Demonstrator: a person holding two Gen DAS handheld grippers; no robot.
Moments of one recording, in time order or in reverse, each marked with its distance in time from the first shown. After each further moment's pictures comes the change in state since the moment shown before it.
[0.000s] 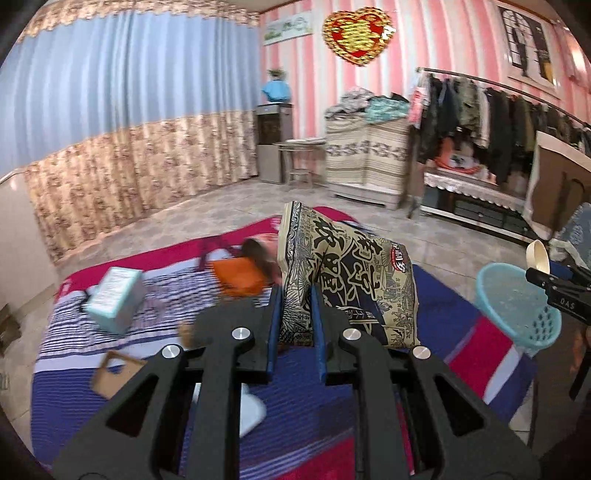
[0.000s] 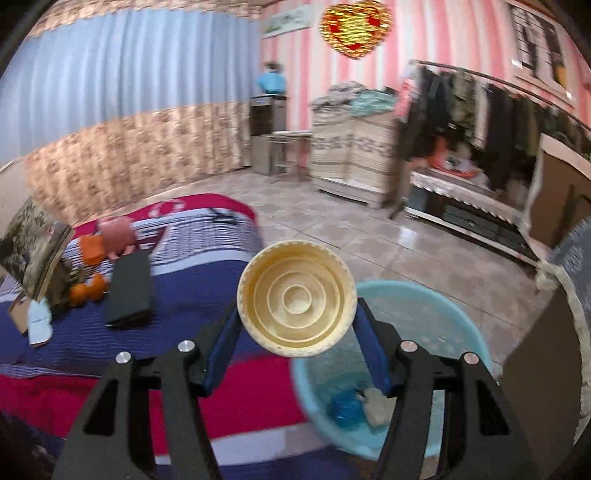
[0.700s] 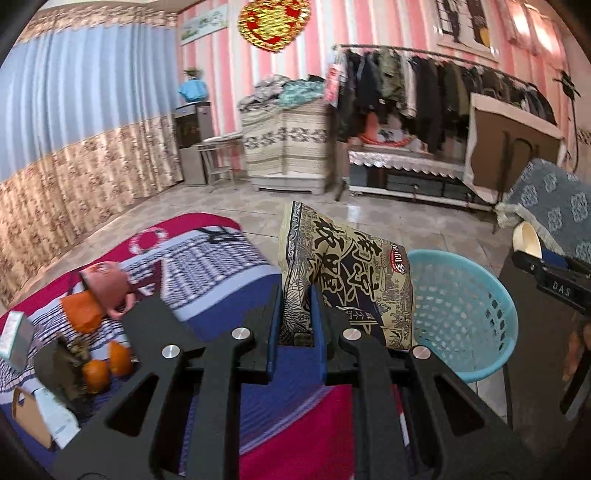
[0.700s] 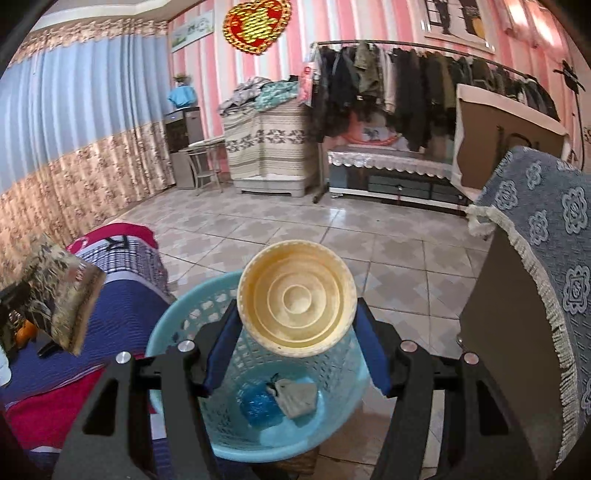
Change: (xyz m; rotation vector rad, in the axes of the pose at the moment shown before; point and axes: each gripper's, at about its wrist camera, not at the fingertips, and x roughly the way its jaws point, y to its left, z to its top) left arm 0.062 -0.202 0.005 0.167 0.035 -0.222; right arm 0.003 -0.134 -0.020 0.230 0.007 -0.209
